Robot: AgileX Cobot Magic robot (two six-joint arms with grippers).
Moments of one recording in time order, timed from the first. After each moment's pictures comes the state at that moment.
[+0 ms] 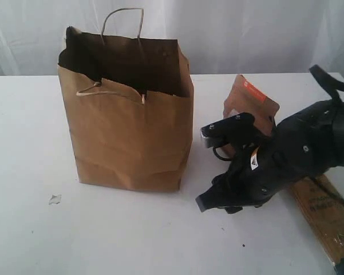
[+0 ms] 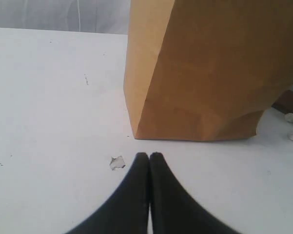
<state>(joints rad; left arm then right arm) -0.38 0.05 0.02 -0.16 0.22 -0.05 0.58 1.56 -0.80 0.00 0.46 0.09</state>
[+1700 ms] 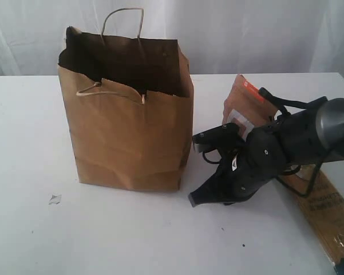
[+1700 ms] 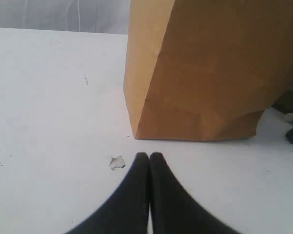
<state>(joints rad) -0.38 0.05 0.02 -0.16 0.22 -0.05 0.53 1.82 -0.87 0.01 0.30 0.06</state>
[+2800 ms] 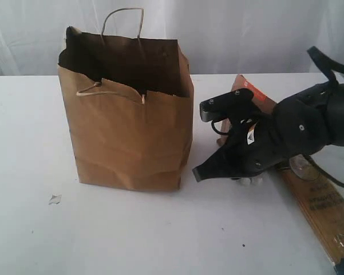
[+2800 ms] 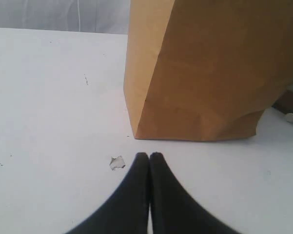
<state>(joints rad) -0.38 0.05 0.02 -0.16 0.22 -0.05 0.53 1.59 -0.87 -0.02 0.38 0.06</state>
